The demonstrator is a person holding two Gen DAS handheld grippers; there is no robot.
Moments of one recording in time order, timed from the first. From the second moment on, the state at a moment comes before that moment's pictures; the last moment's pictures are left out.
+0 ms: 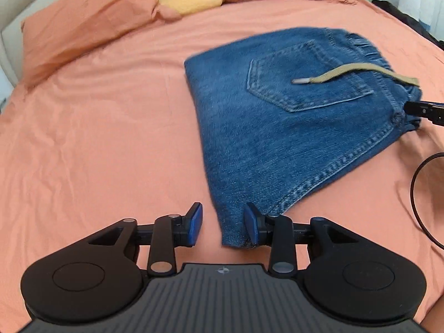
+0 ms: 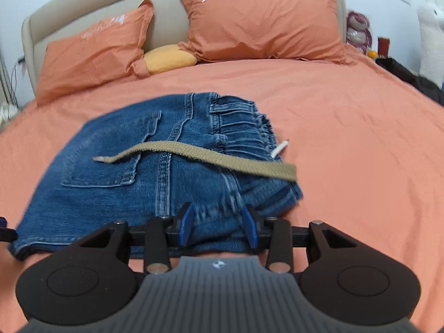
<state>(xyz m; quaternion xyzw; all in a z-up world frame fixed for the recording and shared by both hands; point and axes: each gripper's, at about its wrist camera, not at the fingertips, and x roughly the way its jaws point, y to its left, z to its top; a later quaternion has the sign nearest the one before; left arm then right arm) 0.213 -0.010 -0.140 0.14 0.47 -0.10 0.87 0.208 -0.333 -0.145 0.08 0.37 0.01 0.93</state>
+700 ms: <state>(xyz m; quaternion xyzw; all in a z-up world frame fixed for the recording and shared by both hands) 0.308 0.034 -0.092 -0.03 0.48 -0.14 0.86 0.179 -0.414 -0.164 0.42 0.34 -0.04 0.84</state>
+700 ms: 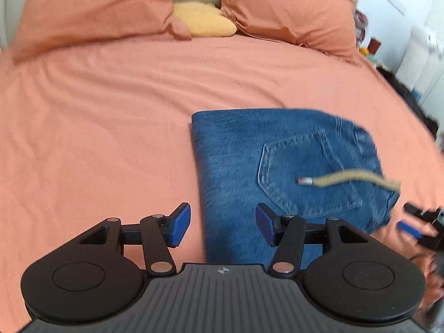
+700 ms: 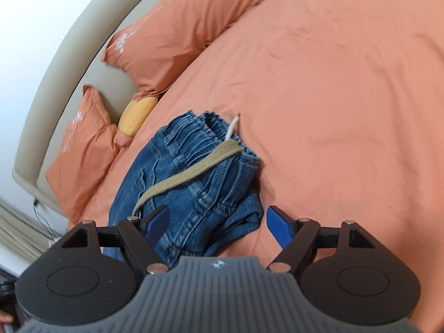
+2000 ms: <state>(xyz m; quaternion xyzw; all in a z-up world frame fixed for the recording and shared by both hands) 0.378 0.014 -0.156 -0.05 0.48 -0.15 0.86 0.241 -0.428 -0.209 0.49 0.33 0.03 0.81</state>
